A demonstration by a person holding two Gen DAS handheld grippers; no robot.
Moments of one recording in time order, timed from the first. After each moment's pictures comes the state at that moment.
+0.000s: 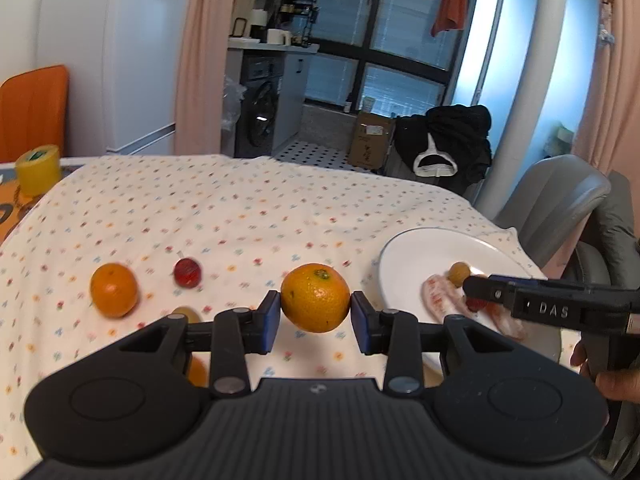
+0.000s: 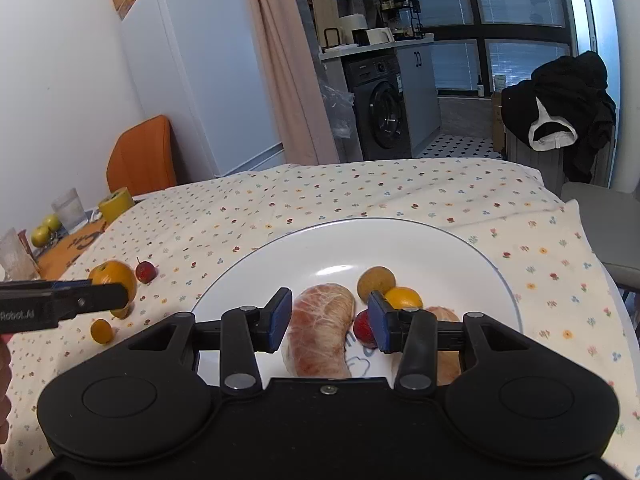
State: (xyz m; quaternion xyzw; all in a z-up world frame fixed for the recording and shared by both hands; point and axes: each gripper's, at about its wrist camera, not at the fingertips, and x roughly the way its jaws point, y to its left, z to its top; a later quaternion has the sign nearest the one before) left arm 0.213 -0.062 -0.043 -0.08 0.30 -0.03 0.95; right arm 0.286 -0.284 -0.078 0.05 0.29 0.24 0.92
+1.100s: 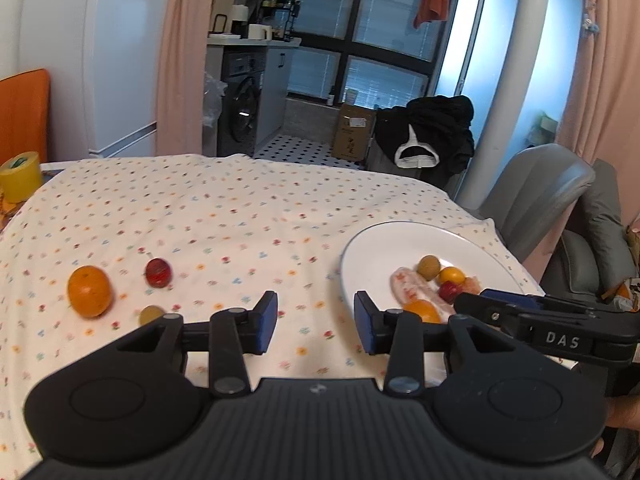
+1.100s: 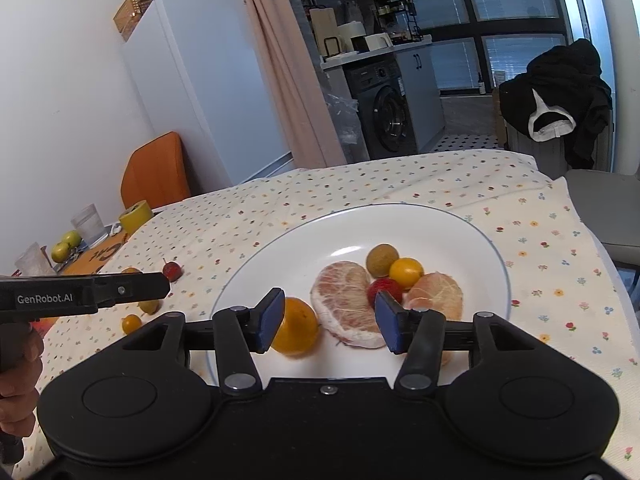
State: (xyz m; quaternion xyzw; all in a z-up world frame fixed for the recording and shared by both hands) left arm 0.212 -0.076 -0.040 -0.07 0.31 -0.05 0.95; right arm 0.257 -0.297 -0.077 0.09 0.29 0.25 0.92
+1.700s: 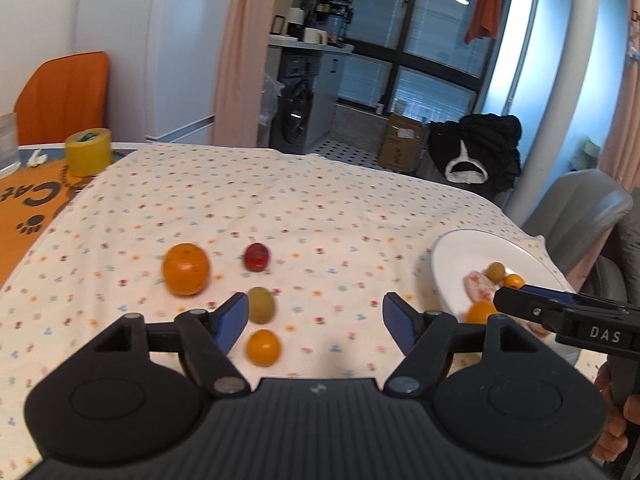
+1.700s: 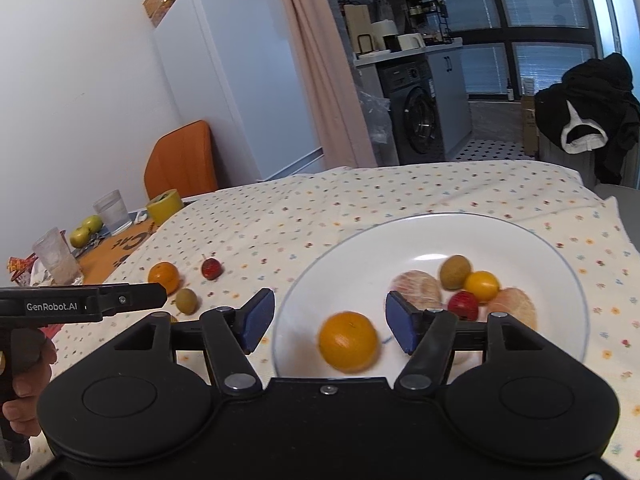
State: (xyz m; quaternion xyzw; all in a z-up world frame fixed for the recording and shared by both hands) left arm 0.187 -0.017 -0.043 -0.10 0.31 0.02 0.95; right arm 0.252 -0.251 -0.064 0.06 0.28 0.29 0.91
